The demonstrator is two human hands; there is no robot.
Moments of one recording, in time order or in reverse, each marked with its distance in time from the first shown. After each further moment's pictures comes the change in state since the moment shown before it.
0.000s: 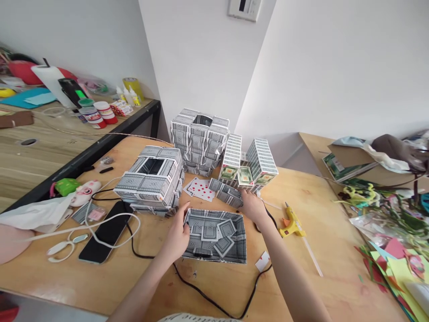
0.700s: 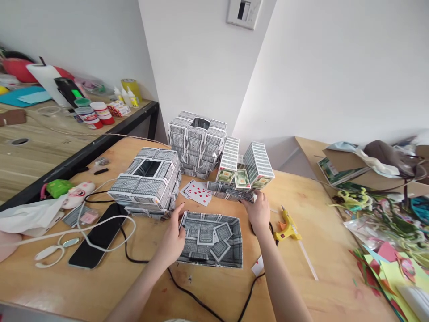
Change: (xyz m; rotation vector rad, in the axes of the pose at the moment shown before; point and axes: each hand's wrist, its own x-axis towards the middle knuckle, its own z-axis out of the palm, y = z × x) left_hand 0.001 -0.001 0.000 -0.002 -0.004 -0.049; right_hand -0.002 0.029 0.035 0.333 0.580 0.299
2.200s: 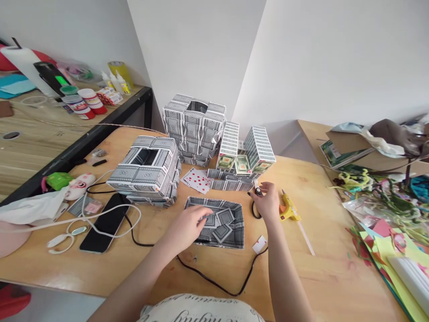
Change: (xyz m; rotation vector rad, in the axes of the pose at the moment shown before) left_hand -0.004 0.051 -0.008 0.336 -0.328 0.393; right_hand -0.017 0.003 -0.032 0.293 -0.060 0.231
